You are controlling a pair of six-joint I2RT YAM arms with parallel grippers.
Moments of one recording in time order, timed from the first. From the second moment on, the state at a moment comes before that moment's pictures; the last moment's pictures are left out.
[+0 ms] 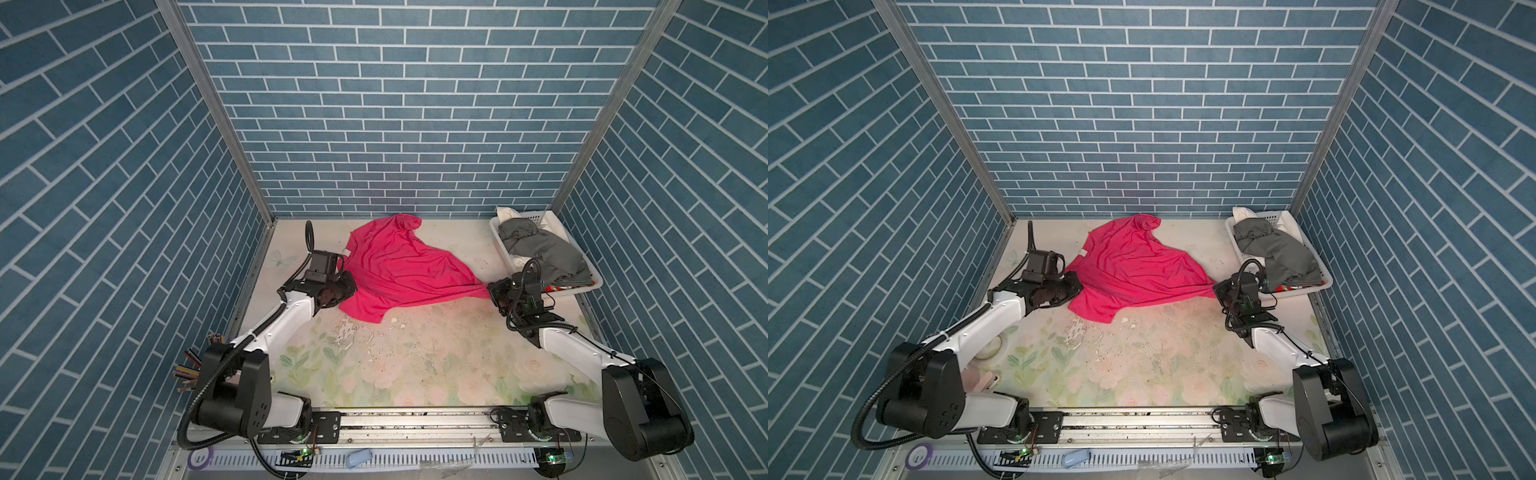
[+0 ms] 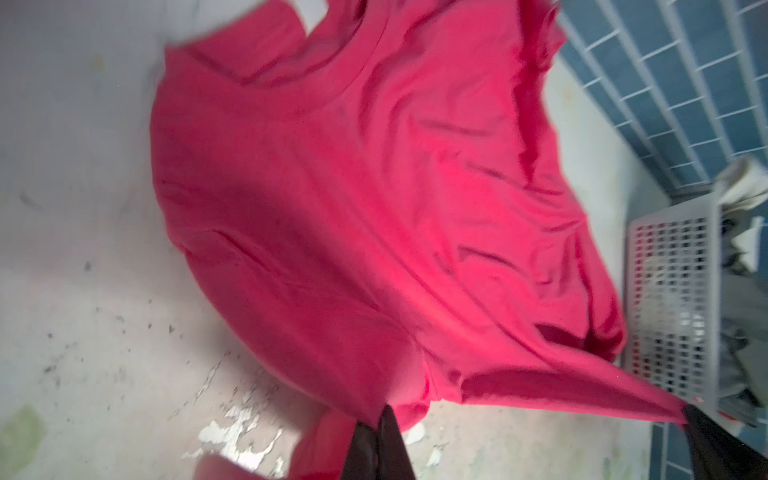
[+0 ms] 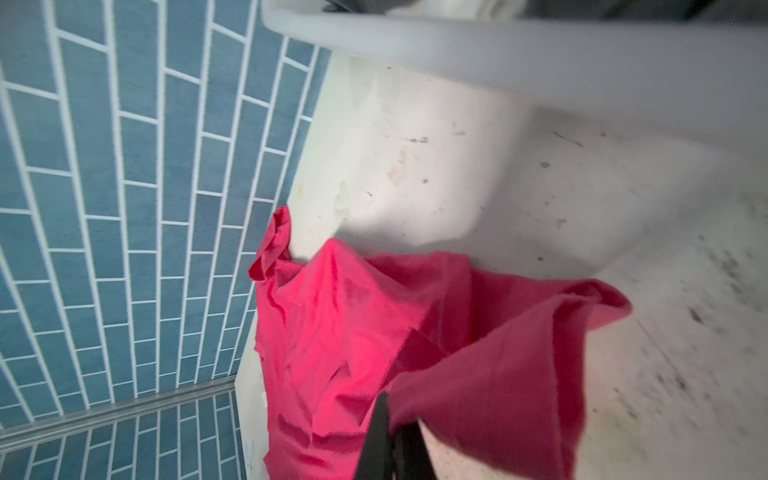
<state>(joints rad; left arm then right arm) -0.23 1.36 0.93 -0.39 0.21 -0.70 0.27 1.24 0.55 0.16 -0.02 1.16</state>
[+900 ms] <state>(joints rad) 0.04 1.30 1.87 -0.43 0.33 -0.74 0.27 1.21 1.63 -0.28 -0.20 0.39</state>
